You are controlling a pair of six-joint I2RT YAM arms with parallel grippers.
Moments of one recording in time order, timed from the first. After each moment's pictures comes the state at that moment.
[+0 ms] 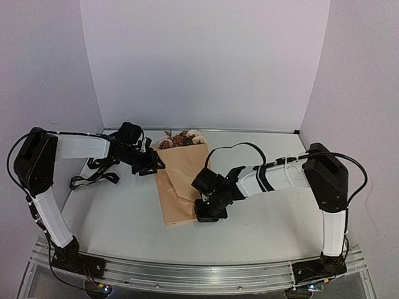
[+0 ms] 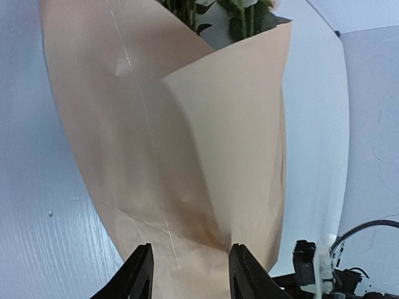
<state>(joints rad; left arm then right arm) -0.48 1.73 1.13 -0.27 0.38 -0.68 1.04 2.05 1.35 -0.49 -0.07 0.86</state>
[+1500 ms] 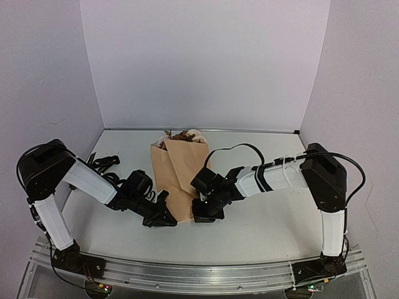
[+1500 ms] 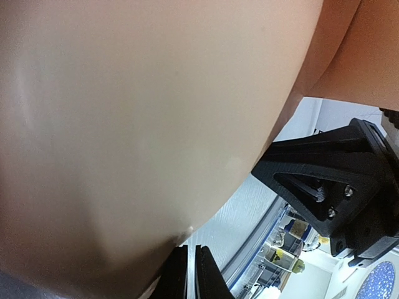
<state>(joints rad) -0.75 1.76 0.64 0.23 0.70 -0.97 1.04 2.06 1.35 -0.45 -0.13 0.90</state>
